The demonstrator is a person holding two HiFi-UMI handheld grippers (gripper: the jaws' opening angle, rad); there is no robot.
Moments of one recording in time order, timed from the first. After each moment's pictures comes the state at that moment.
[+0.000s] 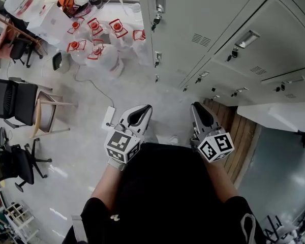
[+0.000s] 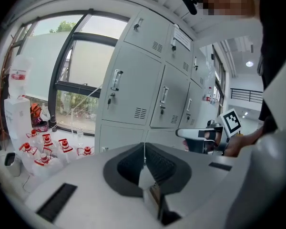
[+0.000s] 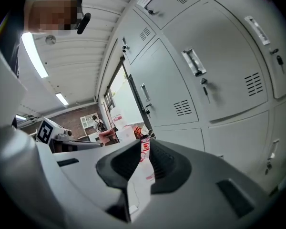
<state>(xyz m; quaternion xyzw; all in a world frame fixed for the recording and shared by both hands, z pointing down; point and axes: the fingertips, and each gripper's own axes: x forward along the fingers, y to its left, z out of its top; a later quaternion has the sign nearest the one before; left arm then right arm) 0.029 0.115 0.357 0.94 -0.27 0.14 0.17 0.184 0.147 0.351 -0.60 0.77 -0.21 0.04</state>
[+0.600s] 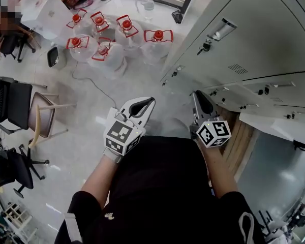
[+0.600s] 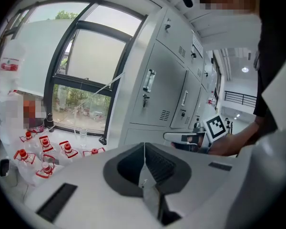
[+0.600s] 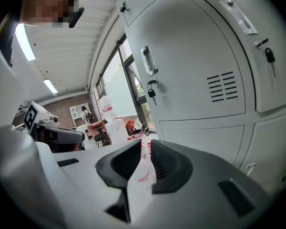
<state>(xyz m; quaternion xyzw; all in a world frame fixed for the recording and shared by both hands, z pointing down) -0.053 -0.038 0.375 0.95 -0.22 0.14 0.19 0.111 -0.027 0.398 -0.63 0.75 -0.22 -0.02</state>
